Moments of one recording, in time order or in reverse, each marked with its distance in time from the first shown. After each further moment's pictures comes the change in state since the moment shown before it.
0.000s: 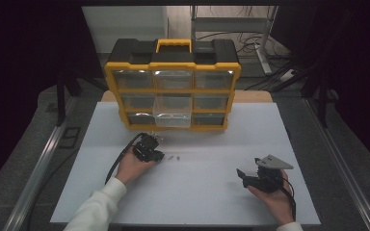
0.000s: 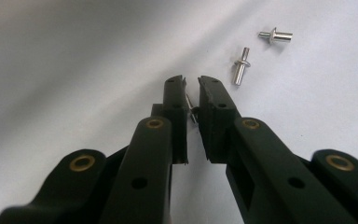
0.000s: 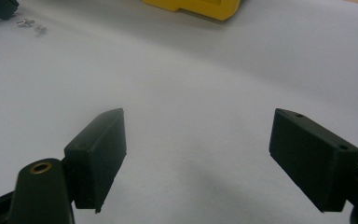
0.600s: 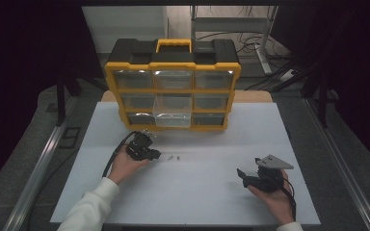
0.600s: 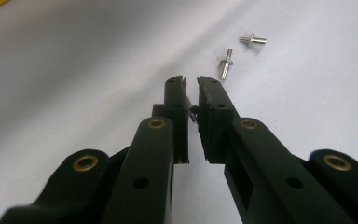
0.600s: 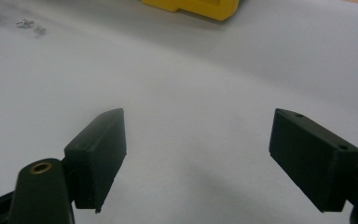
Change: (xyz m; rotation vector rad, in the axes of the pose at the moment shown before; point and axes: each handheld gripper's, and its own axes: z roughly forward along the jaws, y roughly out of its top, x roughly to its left) left arm 0.008 -0.008 -0.027 -0.049 -0.064 -0.022; right arm -0.001 0.000 0.000 -0.001 -0.001 0.002
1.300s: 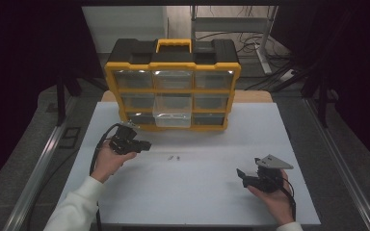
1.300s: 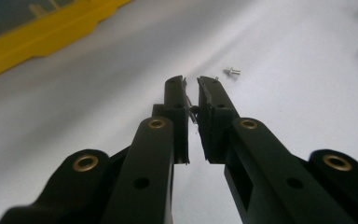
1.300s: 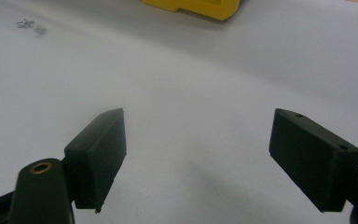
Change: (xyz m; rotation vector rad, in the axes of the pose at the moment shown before) left arm 0.012 -0.004 -0.056 -0.133 -0.031 -0.033; right arm 0.001 0.000 0.000 0.001 0.002 0.000
